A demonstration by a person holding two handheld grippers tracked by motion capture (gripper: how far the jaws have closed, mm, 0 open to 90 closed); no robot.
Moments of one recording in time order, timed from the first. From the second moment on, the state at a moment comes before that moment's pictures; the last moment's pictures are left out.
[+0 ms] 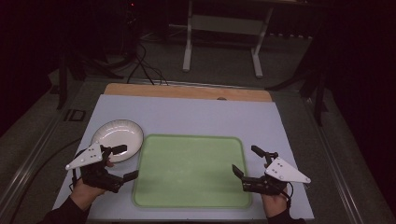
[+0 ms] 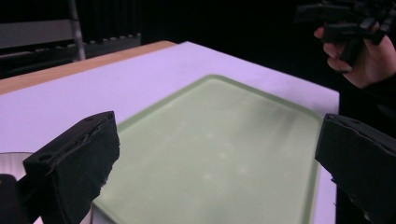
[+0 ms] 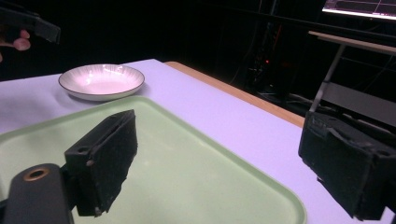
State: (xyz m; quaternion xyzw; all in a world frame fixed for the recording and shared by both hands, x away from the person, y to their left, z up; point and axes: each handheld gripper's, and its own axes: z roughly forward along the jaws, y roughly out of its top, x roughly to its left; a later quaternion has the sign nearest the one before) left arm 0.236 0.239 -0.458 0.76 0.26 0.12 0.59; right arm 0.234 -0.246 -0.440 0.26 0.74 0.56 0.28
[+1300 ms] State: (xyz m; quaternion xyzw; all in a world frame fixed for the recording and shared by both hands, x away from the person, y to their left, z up) left arm 0.251 0.239 -0.379 0.79 0.24 0.15 0.54; right arm 0.229 -0.240 -0.436 0.25 0.73 0.57 0.28
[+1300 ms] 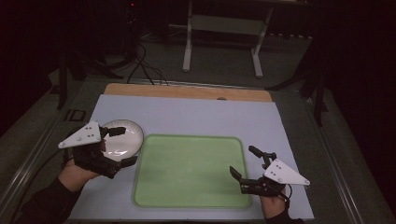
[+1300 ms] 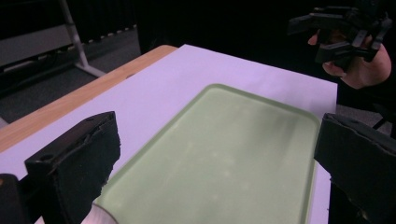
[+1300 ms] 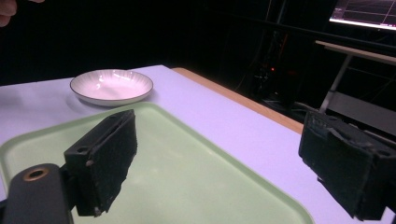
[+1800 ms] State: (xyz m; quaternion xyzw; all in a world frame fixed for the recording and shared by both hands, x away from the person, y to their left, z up) left arm 0.260 0.269 -0.374 0.78 0.29 0.17 0.53; right arm 0.229 -0.239 -0.436 0.24 0.73 0.57 0.28
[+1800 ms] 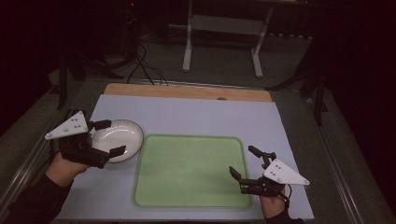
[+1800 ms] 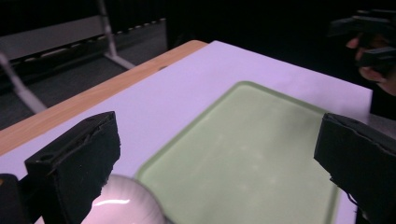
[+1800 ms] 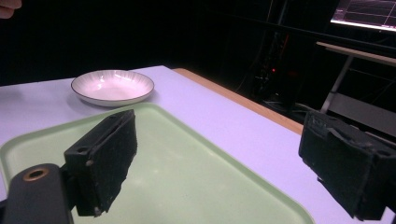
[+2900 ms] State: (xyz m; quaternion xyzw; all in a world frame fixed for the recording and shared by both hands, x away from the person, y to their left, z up) left arm 0.300 0.359 -0.459 0.70 0.55 0.13 0.44; right arm 0.231 -0.236 -0.438 0.24 0.74 0.57 0.28
